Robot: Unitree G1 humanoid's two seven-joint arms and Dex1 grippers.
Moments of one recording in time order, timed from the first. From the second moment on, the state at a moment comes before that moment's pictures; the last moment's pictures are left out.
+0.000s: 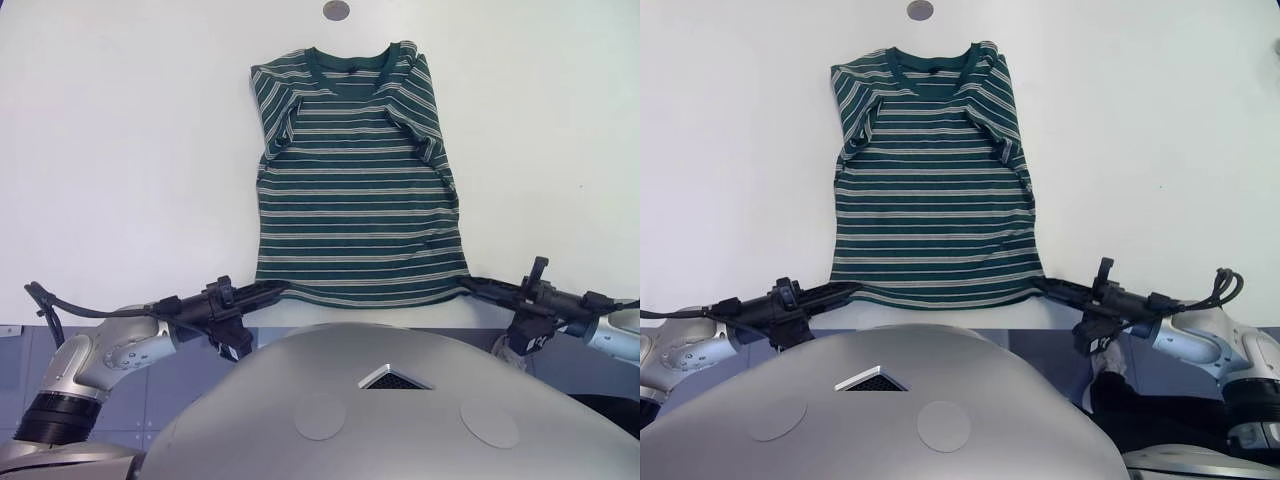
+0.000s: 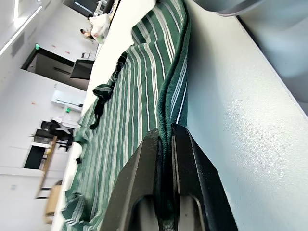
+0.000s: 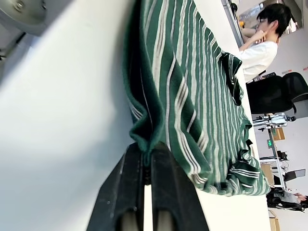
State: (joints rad) left arm 0.60 0.85 -0.15 -0.14 0.50 -1.02 -0.42; right arm 0.47 -1.00 0.03 0.22 -0.50 -1.29 0.33
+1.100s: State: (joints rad) left arm 0.24 1.34 0.04 -0.75 -0.81 0.35 -1.56; right arm 0.42 -1.43 -0.15 -0.64 0.77 0.22 1.45
